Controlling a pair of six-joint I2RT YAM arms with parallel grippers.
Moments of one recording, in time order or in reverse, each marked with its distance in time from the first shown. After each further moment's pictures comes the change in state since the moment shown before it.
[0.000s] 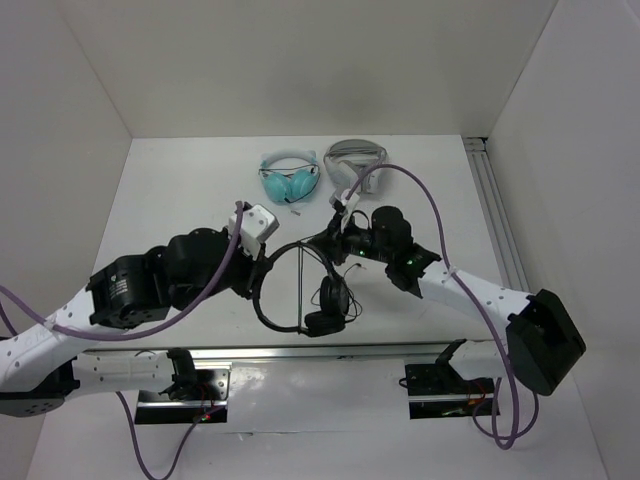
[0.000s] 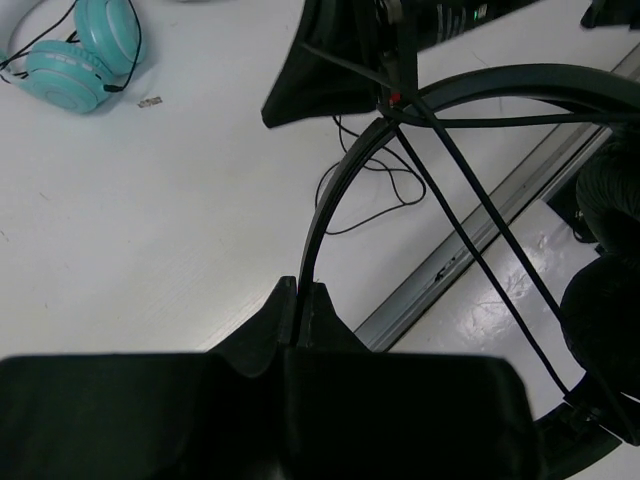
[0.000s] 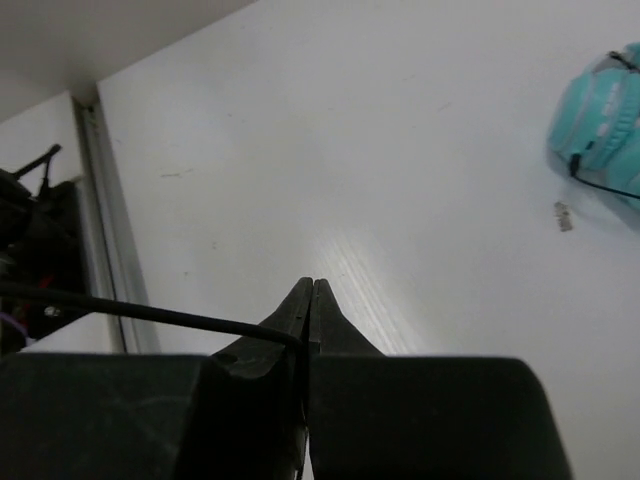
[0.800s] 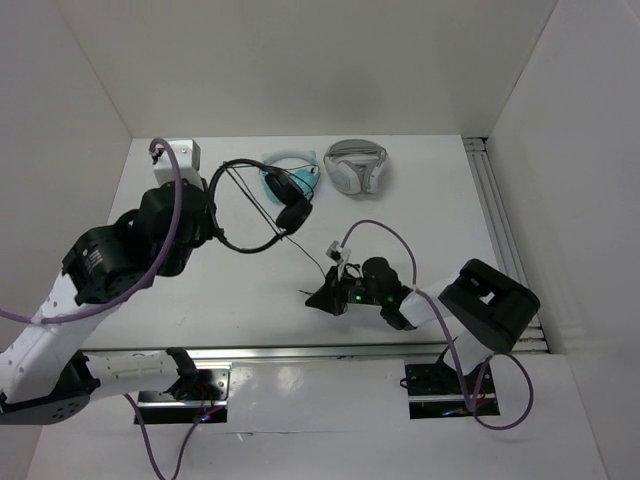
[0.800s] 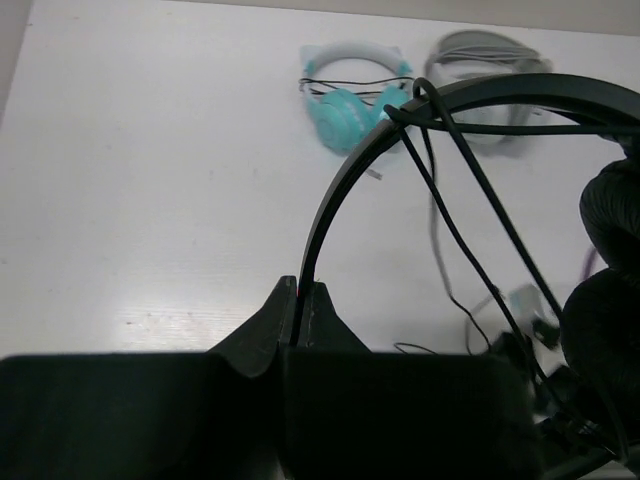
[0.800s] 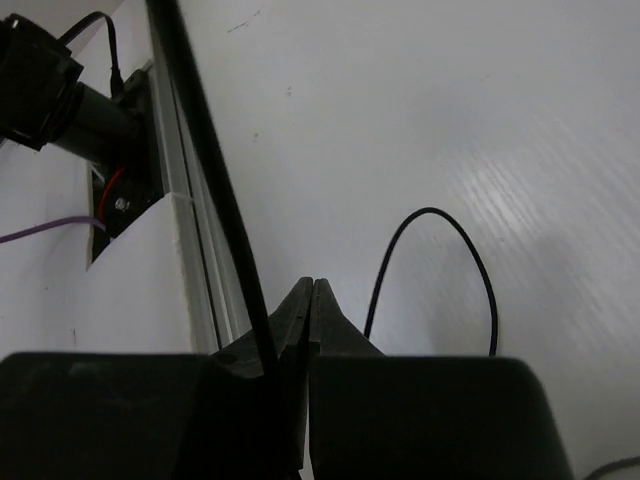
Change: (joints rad) left arm 0.208 0.105 0.303 -0.195 -0.462 -0.327; right arm 0.090 0.318 -0.429 0.676 -0.125 0.341
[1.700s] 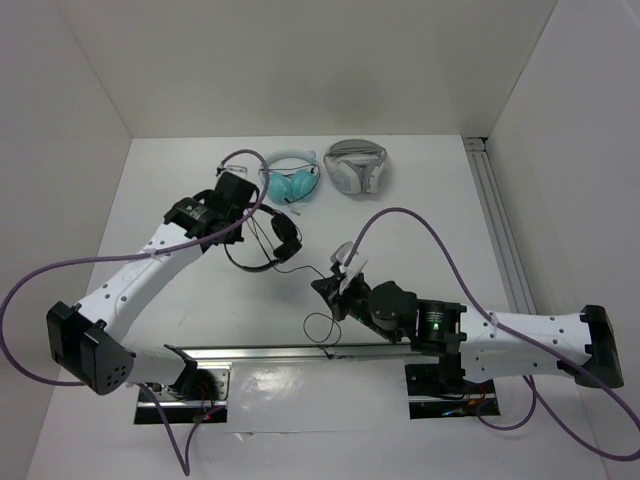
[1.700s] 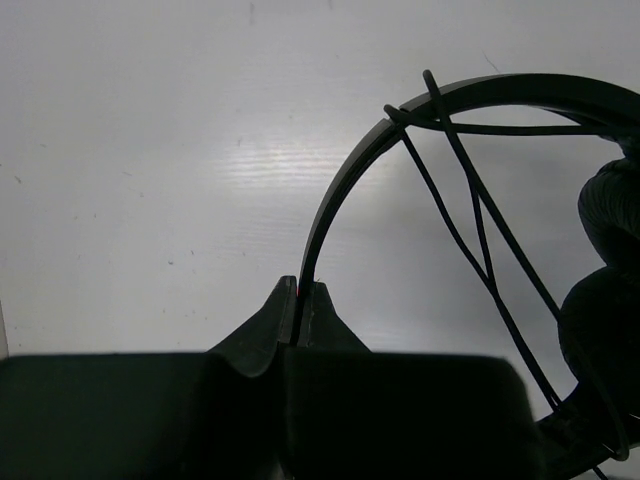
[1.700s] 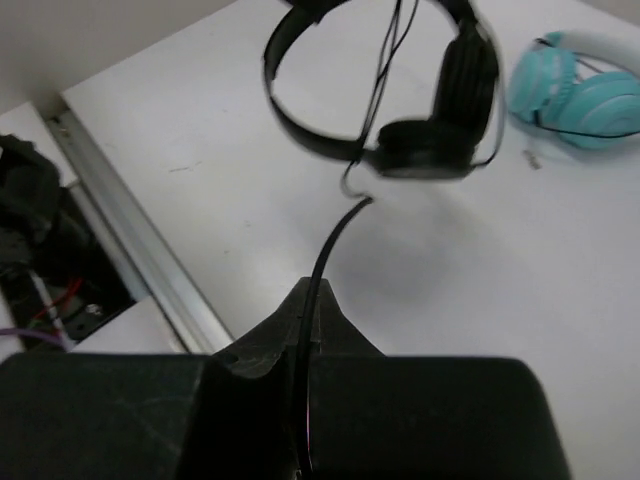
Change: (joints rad) left arm 0.445 0.251 -0.384 0.209 0.298 0.201; right arm 0.592 -0.668 0.325 -0.886 1.004 -0.249
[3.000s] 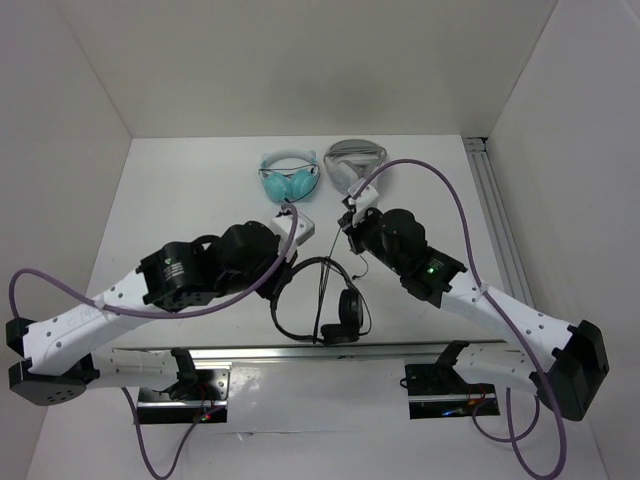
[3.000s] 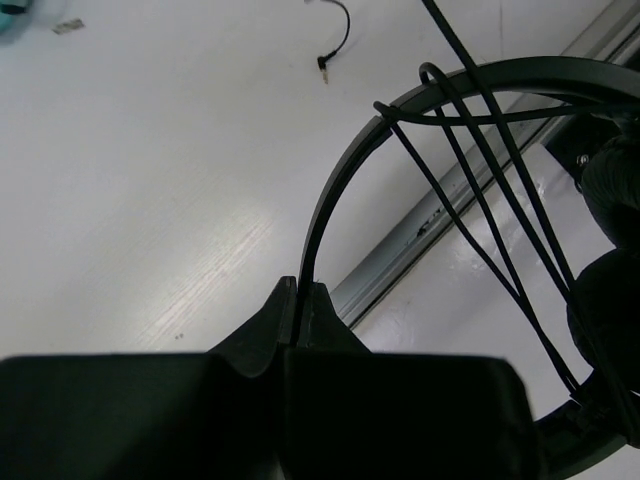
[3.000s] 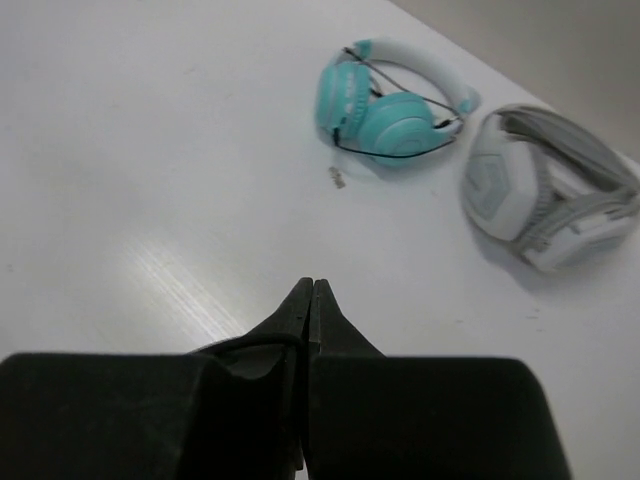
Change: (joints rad) left arm -0.614 -0.195 0.076 -0.048 0.299 0.077; right arm -0.573 0.164 0.174 -0.055 -0.311 -0.297
